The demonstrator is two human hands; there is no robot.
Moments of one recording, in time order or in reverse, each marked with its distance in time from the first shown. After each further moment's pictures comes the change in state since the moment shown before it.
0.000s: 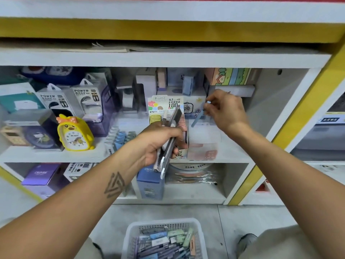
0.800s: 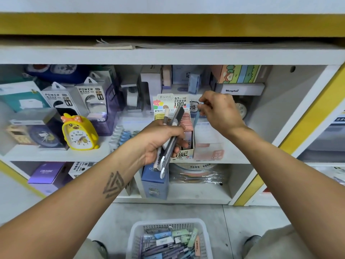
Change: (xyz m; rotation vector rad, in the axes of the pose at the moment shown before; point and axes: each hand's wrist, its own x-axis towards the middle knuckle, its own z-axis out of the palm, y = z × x) left_hand 0.001 0.002 -0.013 -0.004 0.001 0.027; right_hand 0.008 -0.008 0.026 -0.132 -0.050 -0.197
